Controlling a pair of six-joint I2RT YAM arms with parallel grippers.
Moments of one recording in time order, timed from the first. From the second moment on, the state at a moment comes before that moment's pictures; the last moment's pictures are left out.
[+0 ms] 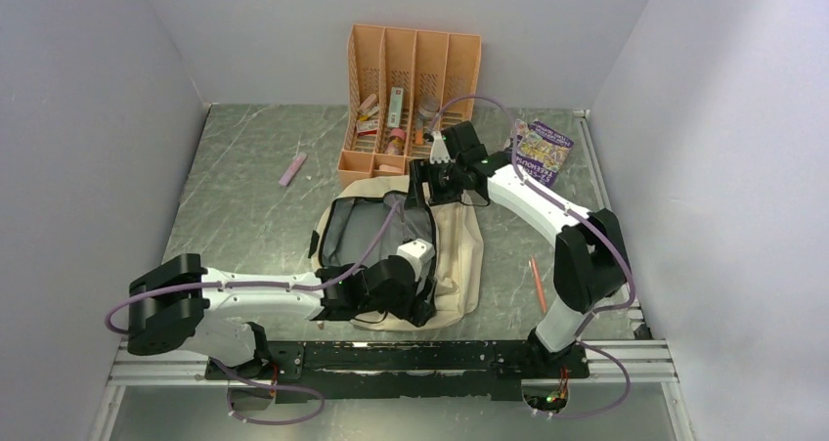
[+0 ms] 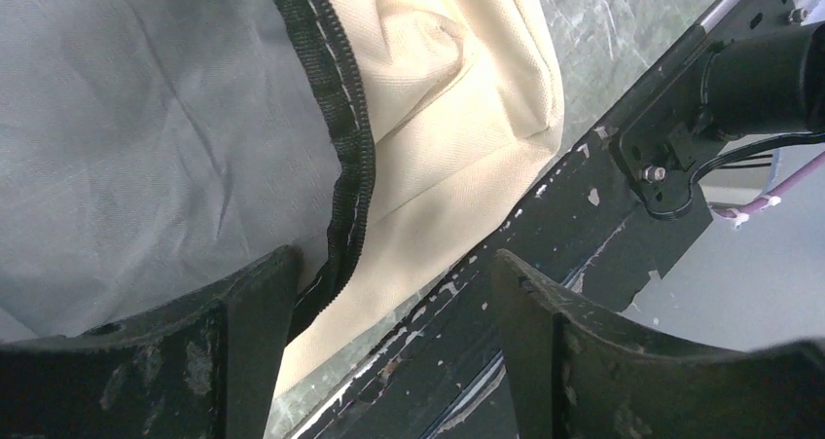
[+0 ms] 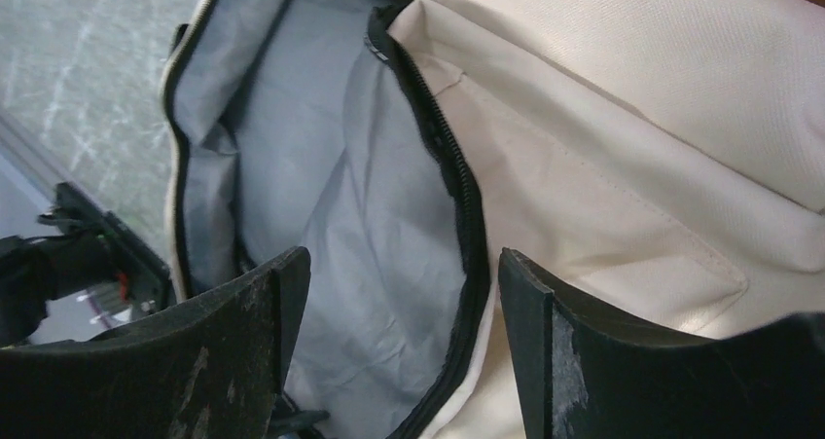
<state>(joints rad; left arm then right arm) -1.28 1.37 0.72 -0.06 -0.16 -0.68 0.51 1.66 1.29 -0.50 -0.39 0.29</state>
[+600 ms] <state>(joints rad) -1.31 1.50 0.72 -0.02 -0.20 -0.65 0.57 1.76 1.32 -0.49 -0.15 0.25</state>
